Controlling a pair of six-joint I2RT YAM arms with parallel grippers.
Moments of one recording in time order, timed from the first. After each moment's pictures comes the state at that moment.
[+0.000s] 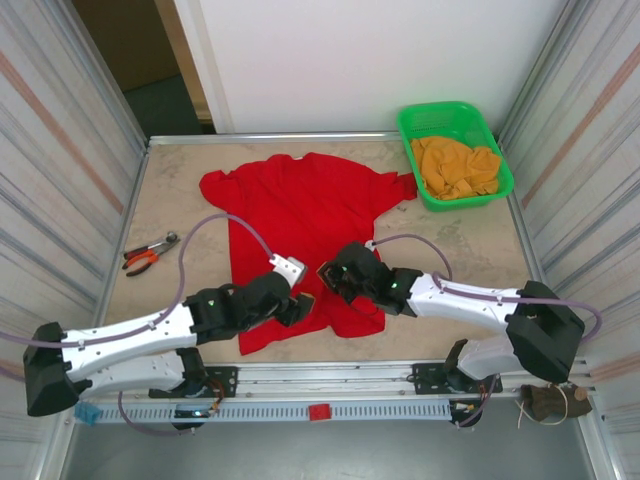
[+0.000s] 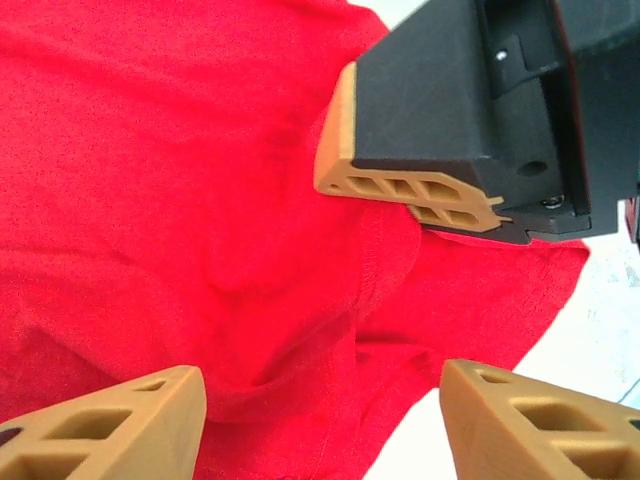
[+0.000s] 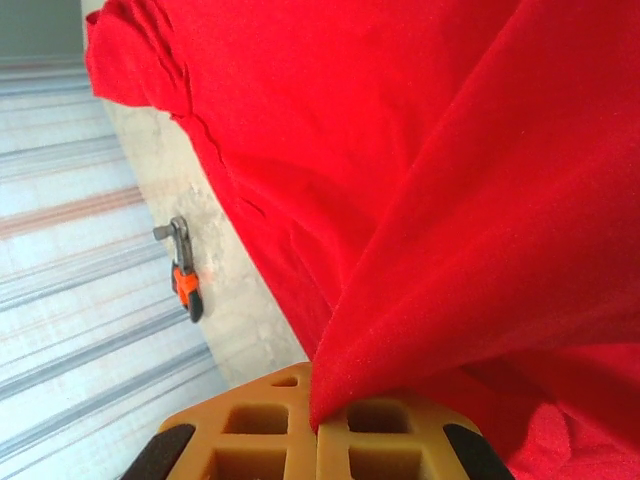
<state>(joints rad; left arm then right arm) -1.16 0.99 0.68 -0.45 -0.32 -0.41 0.99 1.33 0.72 -0.05 0.07 1.67</state>
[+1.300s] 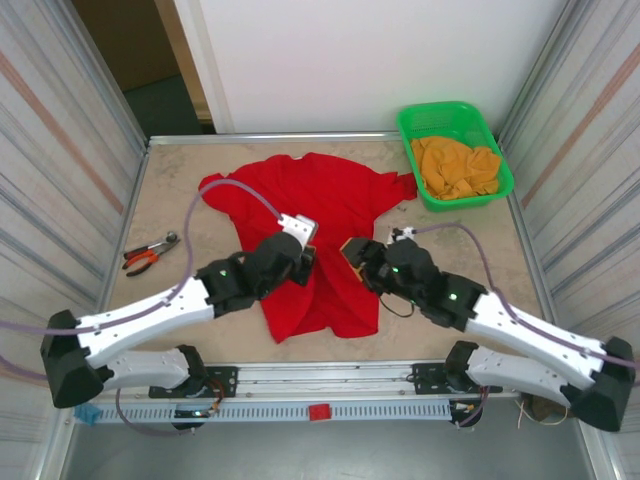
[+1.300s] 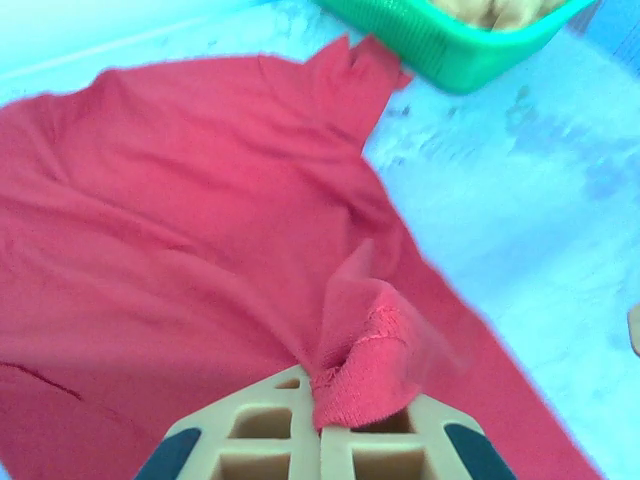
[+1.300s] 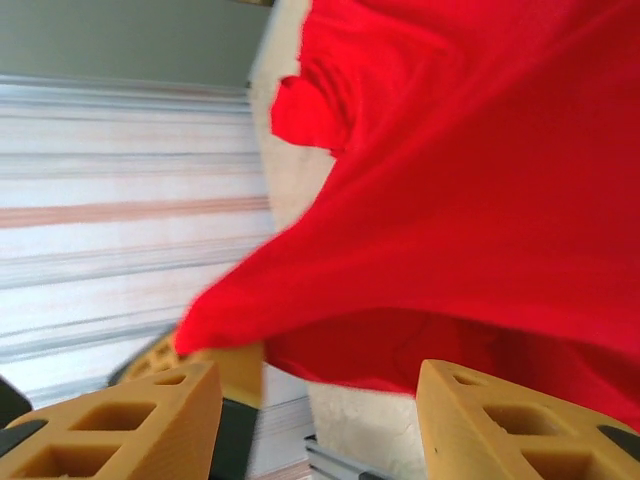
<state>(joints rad) -1.03 1.14 0.98 -0.43 -0.37 -0.30 0.96 0.84 0.71 -0.28 0.16 1.51</state>
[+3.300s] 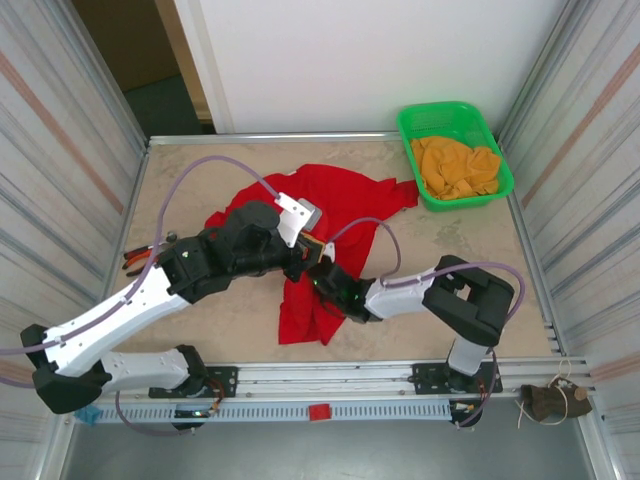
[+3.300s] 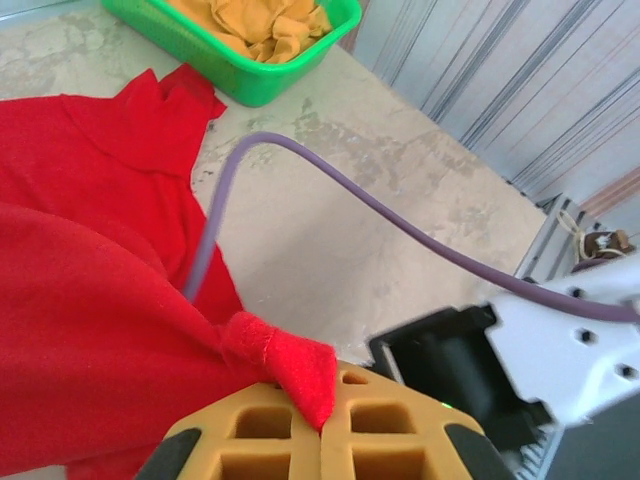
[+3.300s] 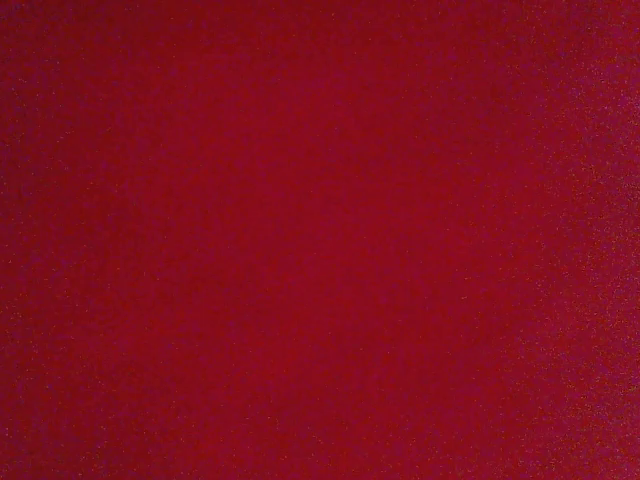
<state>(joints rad) -1.00 1.12 1.28 -0.68 0.05 -0.31 1.06 1.74 0.77 0.48 0.29 0.94</state>
